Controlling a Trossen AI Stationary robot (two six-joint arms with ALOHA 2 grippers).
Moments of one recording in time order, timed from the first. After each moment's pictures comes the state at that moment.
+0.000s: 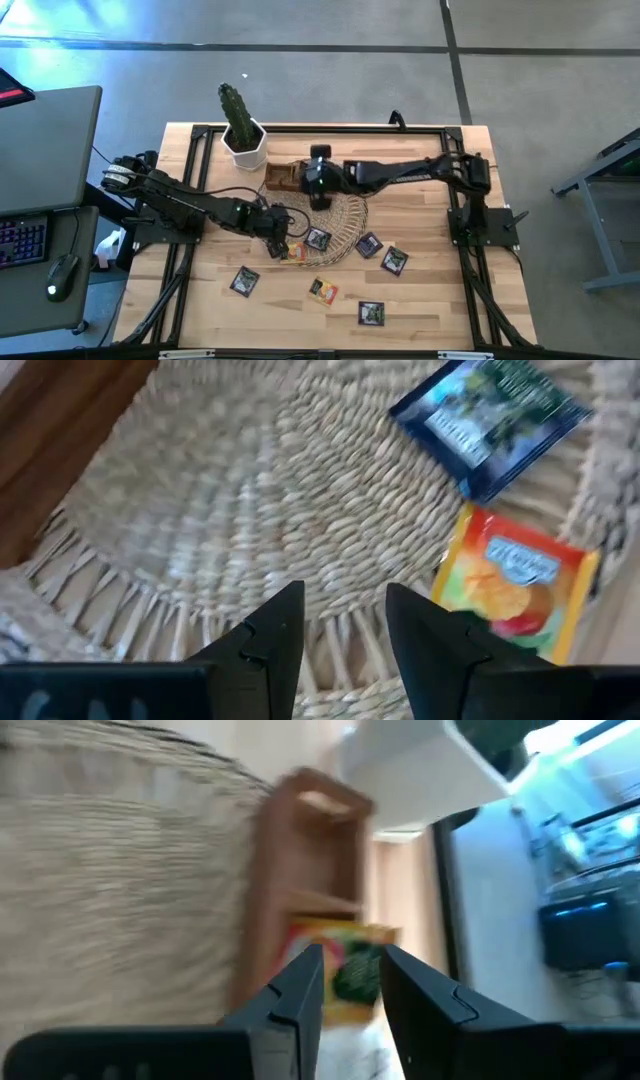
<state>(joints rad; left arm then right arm) -0.23 1.47 0.84 -0.50 -0.32 -0.63 -0.09 1.93 1.48 -0.28 0.38 -0.44</state>
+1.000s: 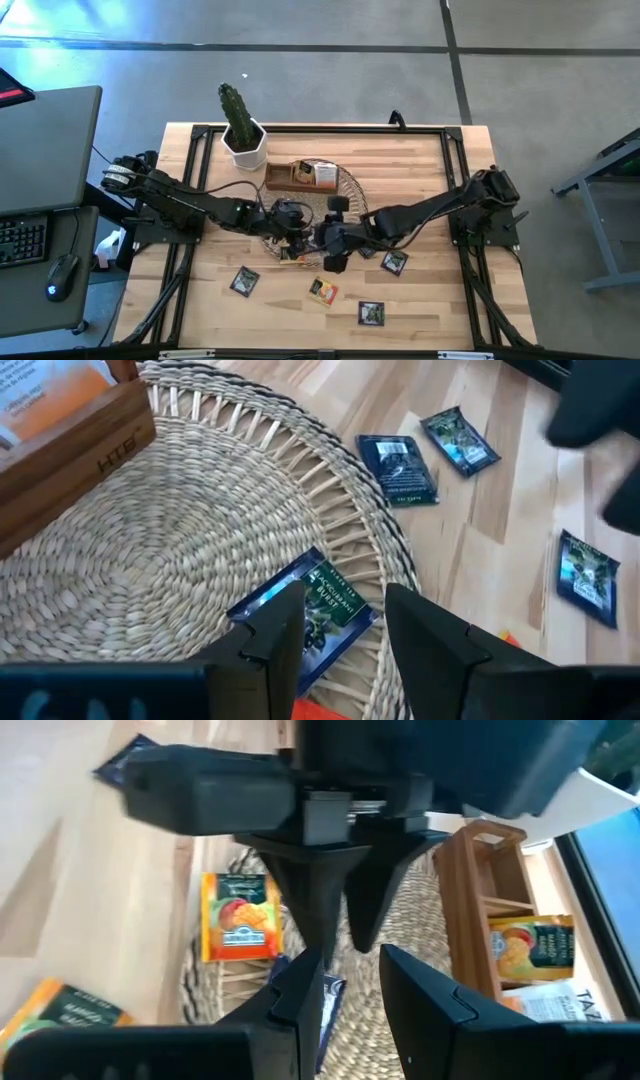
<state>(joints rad) -0.23 1.47 0.84 -0.05 -0.30 -0.63 0.30 1.80 1.48 -0.49 0.46 0.07</state>
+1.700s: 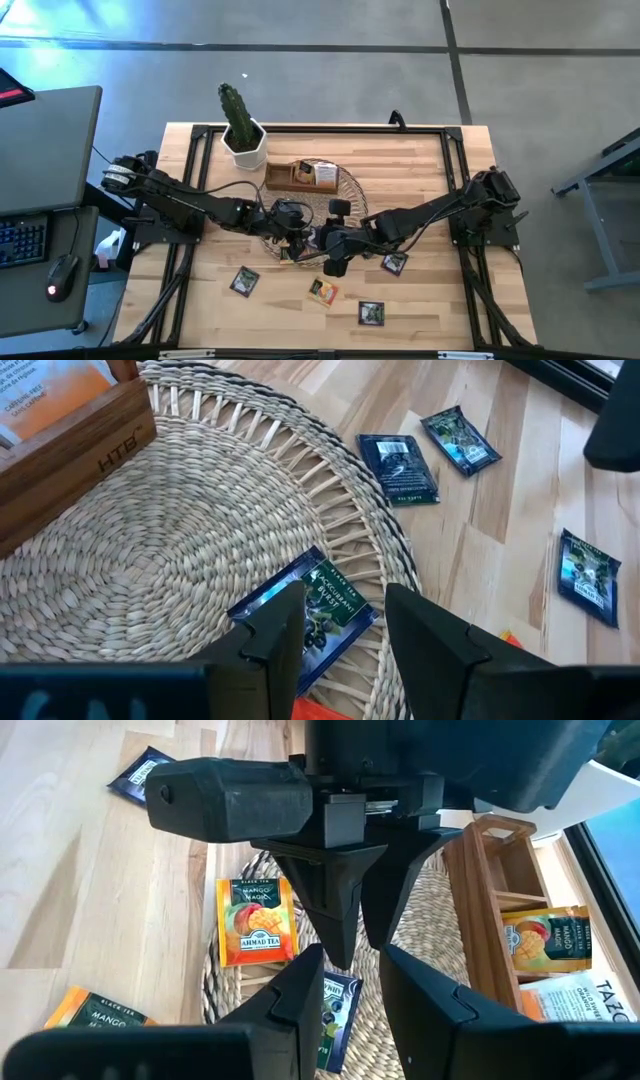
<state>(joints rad) -0.23 1.47 0.84 -0.05 -0.30 -0.63 0.32 1.80 1.48 -0.49 0.46 0.13</state>
